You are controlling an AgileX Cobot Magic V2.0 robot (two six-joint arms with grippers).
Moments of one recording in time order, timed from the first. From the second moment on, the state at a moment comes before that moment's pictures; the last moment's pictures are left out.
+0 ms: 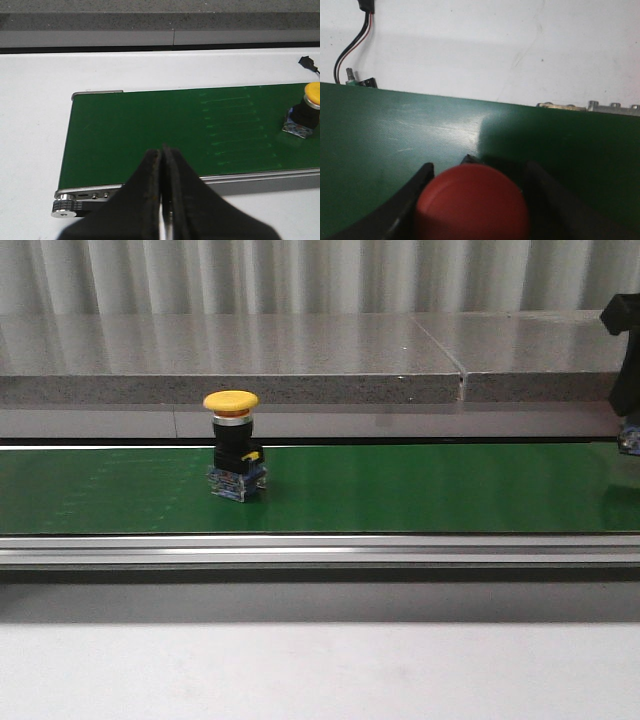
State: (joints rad) left arm 0.05 0.58 -0.65 -0.31 0.69 0.28; right arm -0.08 1.53 -1.06 0.31 0.60 -0.27
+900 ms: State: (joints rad) left arm 0.05 0.58 -0.65 -0.31 0.69 0.28; right arm -0.57 1.62 -1.43 0.31 0.61 -0.19
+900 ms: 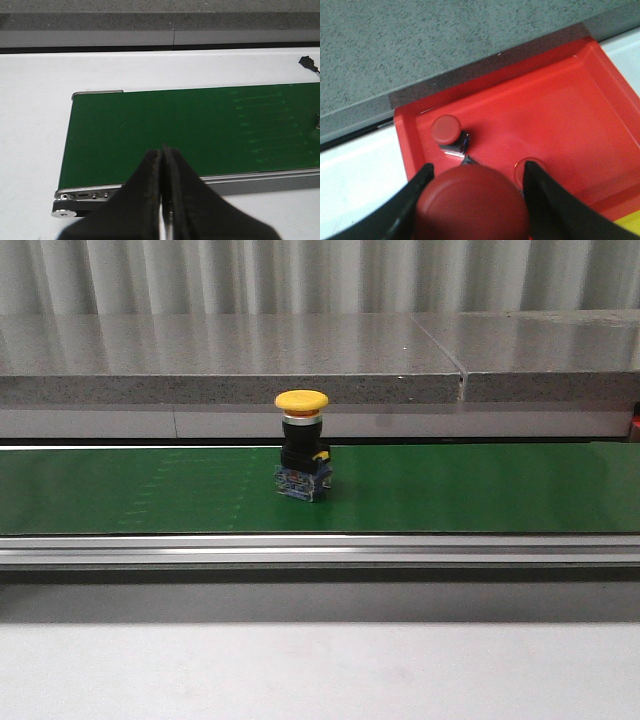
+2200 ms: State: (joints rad) left arm 0.05 0.58 -0.65 -0.31 0.69 0.28; right arm -0.58 2.25 -1.89 0.31 0.66 -0.19
